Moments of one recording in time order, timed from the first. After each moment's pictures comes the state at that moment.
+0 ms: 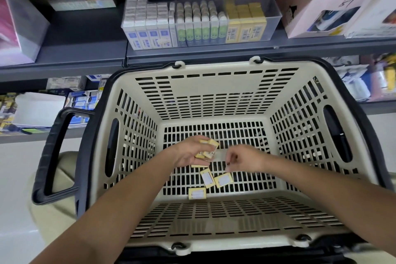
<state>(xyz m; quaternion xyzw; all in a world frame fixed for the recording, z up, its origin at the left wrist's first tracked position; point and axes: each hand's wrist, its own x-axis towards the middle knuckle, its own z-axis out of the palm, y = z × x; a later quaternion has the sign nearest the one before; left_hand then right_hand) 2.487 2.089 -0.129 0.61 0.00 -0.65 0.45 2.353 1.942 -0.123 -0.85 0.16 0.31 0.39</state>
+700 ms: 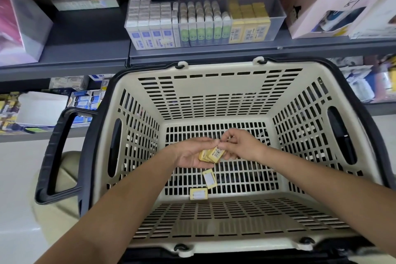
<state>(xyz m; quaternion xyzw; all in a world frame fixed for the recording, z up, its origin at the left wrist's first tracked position) 2.494 2.094 -0.126 0.51 -0.02 -0.73 0.45 2.379 1.949 -0.109 -0.75 0.23 0.17 0.59</state>
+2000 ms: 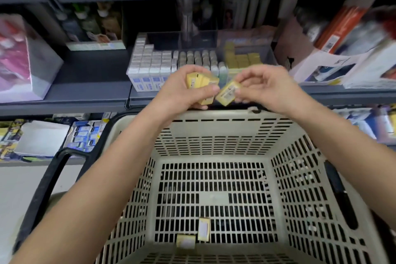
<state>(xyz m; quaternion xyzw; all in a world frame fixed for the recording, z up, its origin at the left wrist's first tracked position) 2.578 2.024 0.056 0.69 -0.25 -0.30 0.61 2.468 1.850 0.062 -0.80 0.13 -0.09 0.57</state>
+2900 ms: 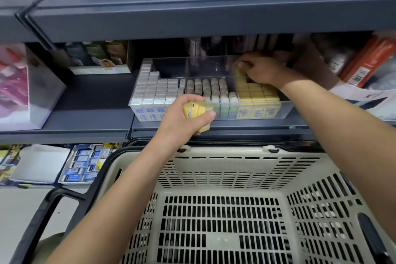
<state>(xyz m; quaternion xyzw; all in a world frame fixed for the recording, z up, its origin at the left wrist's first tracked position) 2.609 2.016 0.030 0.72 -0.19 -0.24 0.62 2.619 1.756 0.037 -0.96 0.17 -0.07 0.23</state>
